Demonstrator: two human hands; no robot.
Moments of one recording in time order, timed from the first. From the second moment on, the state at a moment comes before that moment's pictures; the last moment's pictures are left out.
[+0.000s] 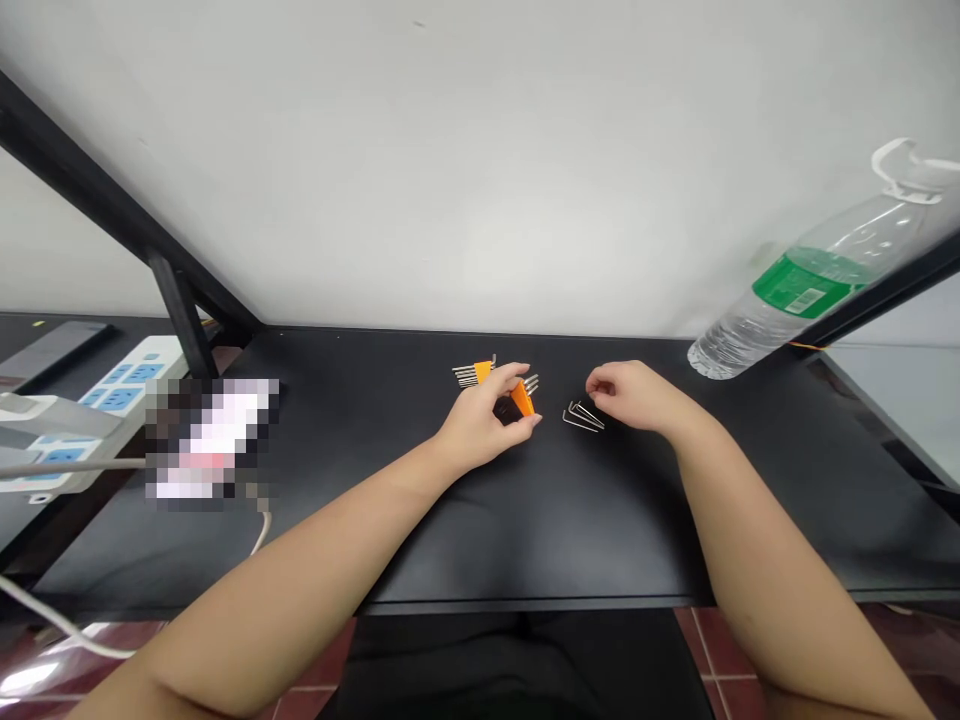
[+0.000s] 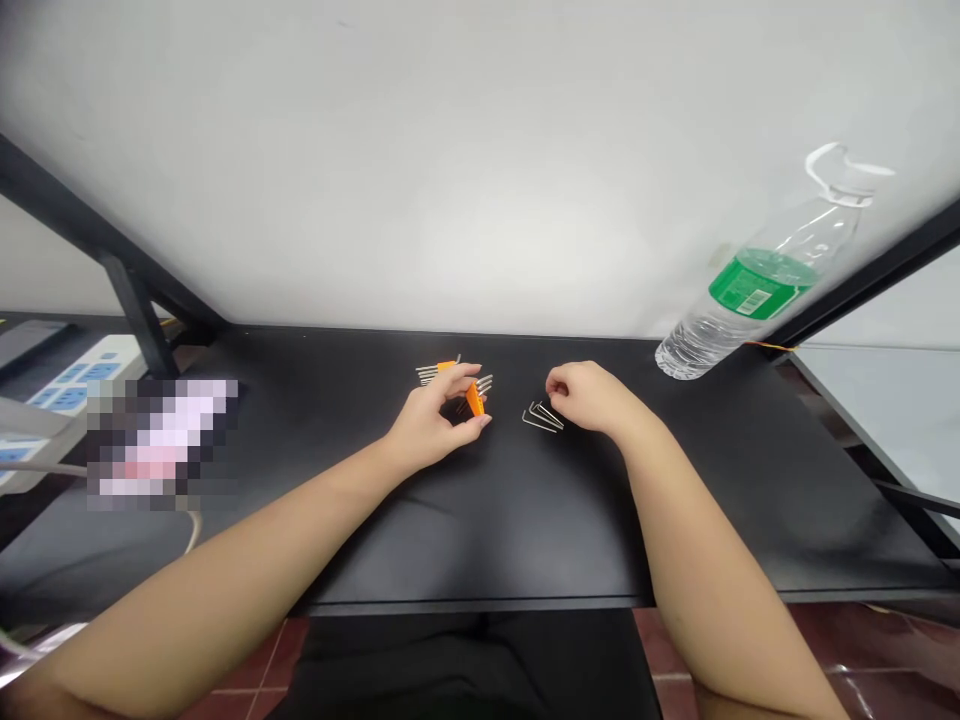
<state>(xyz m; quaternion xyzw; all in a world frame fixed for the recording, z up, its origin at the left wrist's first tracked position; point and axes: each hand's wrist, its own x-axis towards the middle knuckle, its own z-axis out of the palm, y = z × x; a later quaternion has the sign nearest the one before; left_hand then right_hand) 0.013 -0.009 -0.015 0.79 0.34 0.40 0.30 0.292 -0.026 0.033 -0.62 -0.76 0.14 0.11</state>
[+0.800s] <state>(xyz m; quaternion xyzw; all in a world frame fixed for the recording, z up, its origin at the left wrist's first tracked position) 0.014 -0.007 -0.018 0.80 0.34 0.40 0.29 0.256 -0.042 0.034 -0.53 -0.82 0.14 0.12</state>
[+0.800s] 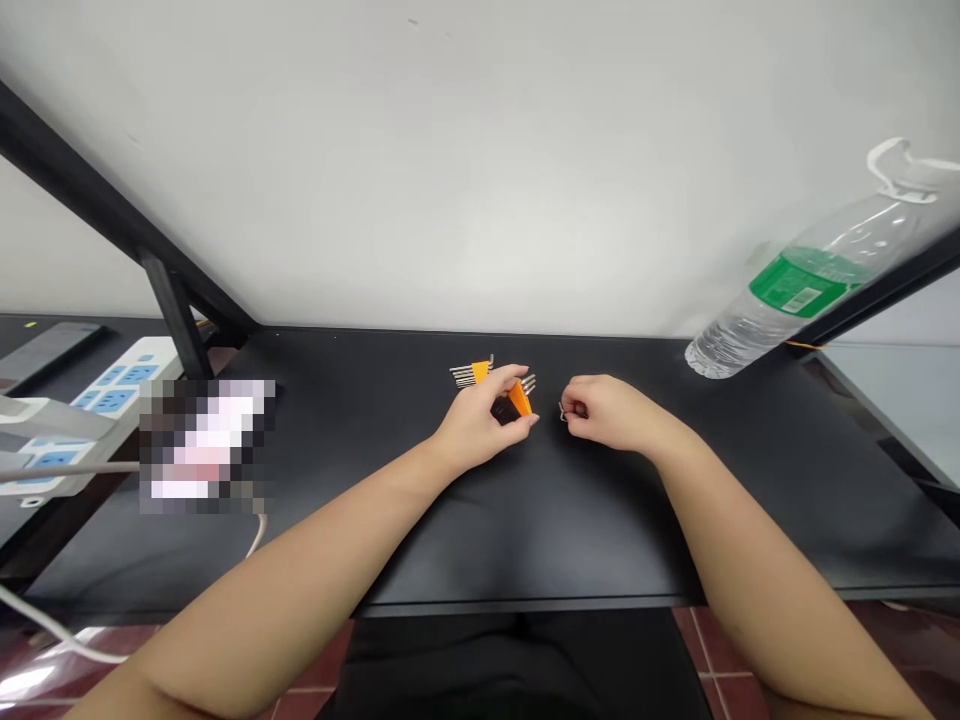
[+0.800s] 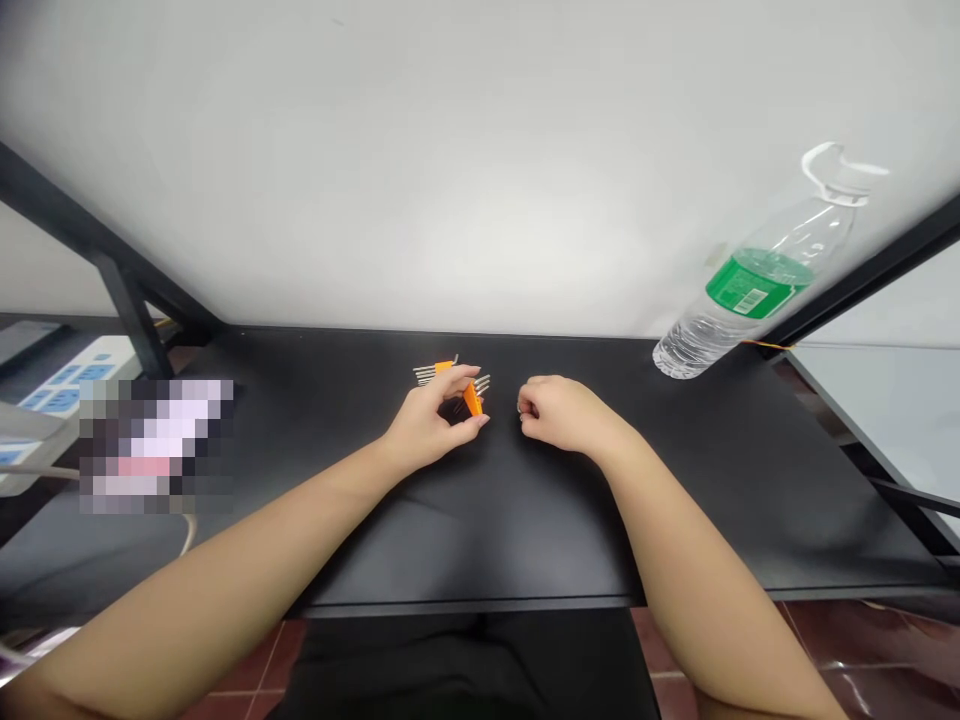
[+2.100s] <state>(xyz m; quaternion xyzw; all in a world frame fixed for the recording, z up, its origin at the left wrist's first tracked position) 0.015 -0.011 -0.016 0.78 0.32 0.47 0.27 0.227 -0.044 0.013 -0.43 -0.78 0.12 0.44</state>
